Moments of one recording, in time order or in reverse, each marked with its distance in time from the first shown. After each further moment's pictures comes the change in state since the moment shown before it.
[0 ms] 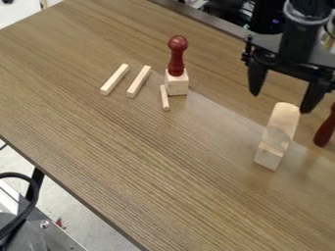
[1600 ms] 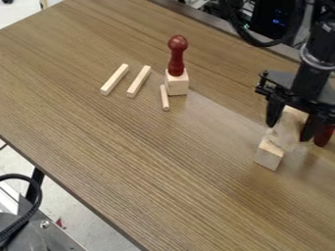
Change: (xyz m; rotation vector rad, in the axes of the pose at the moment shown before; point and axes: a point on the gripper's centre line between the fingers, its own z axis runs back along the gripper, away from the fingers) arm 0.004 -0.010 -0.041 0.042 0.051 0.003
